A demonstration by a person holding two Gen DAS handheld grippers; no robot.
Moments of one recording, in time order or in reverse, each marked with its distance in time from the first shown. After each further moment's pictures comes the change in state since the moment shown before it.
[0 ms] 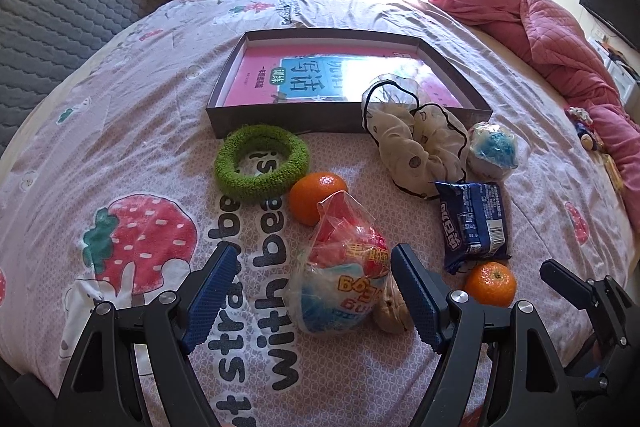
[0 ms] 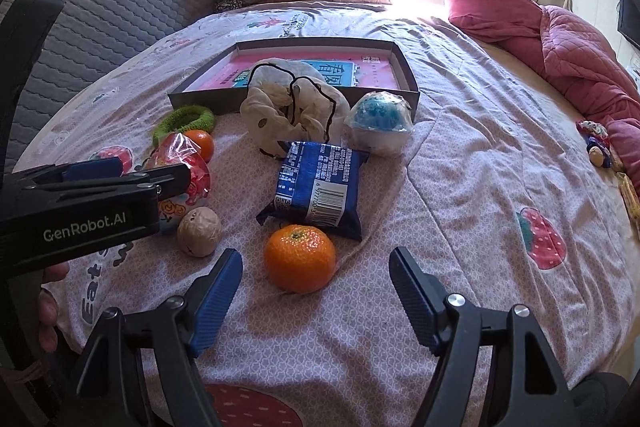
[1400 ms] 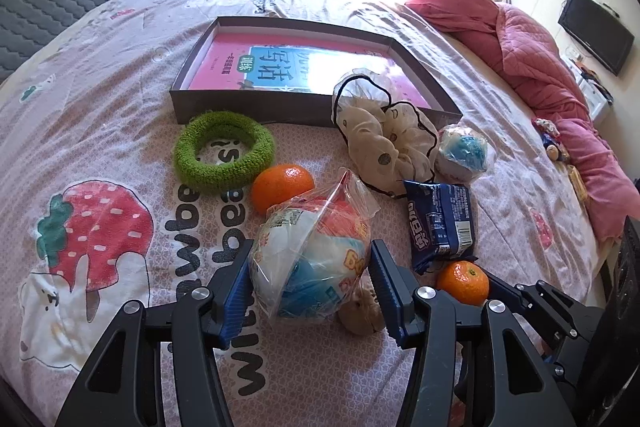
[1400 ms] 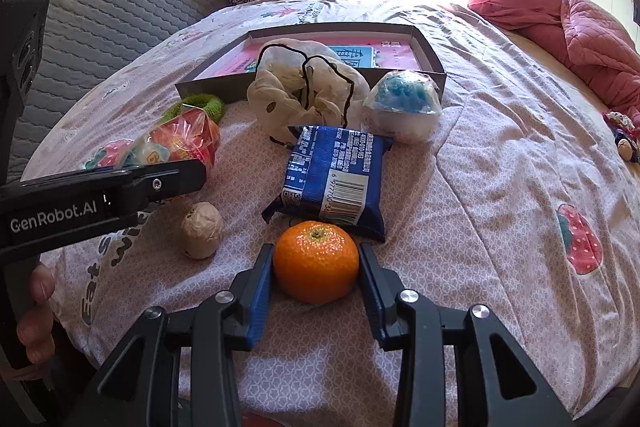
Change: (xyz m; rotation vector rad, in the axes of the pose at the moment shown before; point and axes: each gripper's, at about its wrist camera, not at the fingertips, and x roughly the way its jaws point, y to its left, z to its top) left arm 0.007 0.005 -0.003 -0.045 0.013 -0.171; right arm 0.019 0.000 -0.001 -0.001 0.018 0.094
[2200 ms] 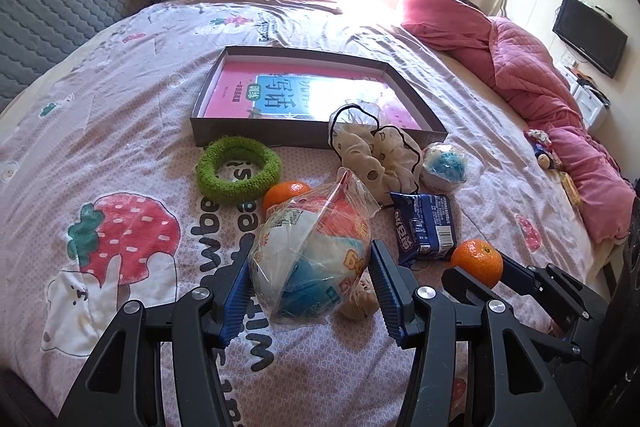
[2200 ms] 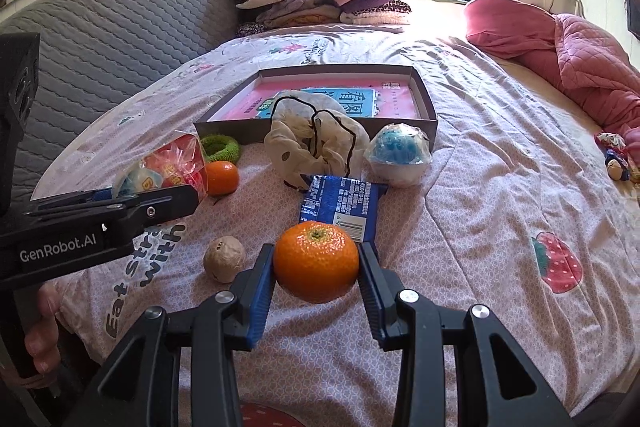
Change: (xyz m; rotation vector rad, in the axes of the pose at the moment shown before) left arm -0.038 0.000 -0.005 0.013 -0.078 0.015; right arm -0.036 0.005 0.010 -0.013 -0.129 0.010
